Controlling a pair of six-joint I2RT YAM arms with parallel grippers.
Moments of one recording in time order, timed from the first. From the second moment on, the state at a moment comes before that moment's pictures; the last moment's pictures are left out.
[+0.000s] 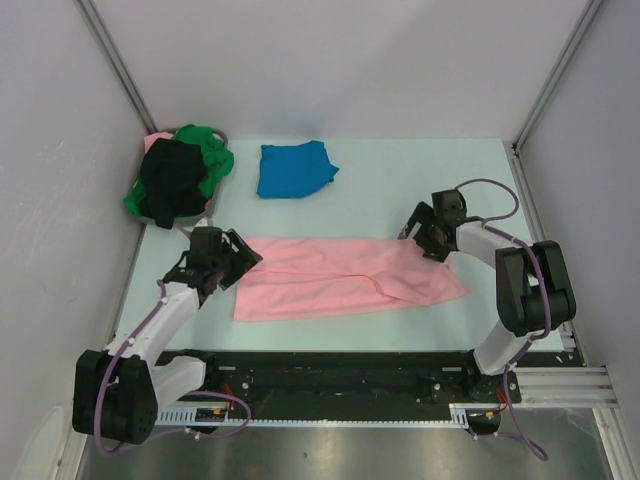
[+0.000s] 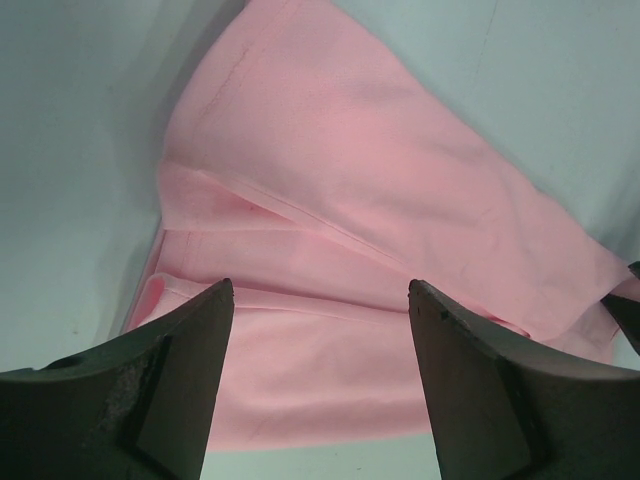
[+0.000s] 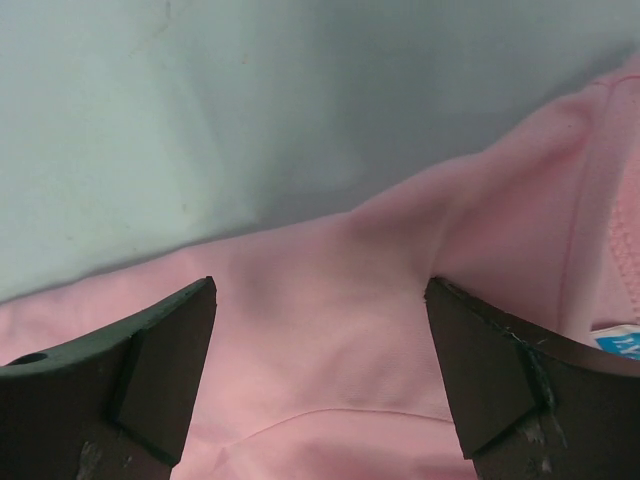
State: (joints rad) left arm -0.17 1.06 0.57 -0.31 0.03 -0.82; right arm 0.19 1.67 0.95 -0.24 -0.06 0.73
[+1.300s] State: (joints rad) left arm -0.17 1.09 0.65 -0.31 0.04 -0.81; right arm 0.24 2.55 2.25 -0.44 -0.06 0.81
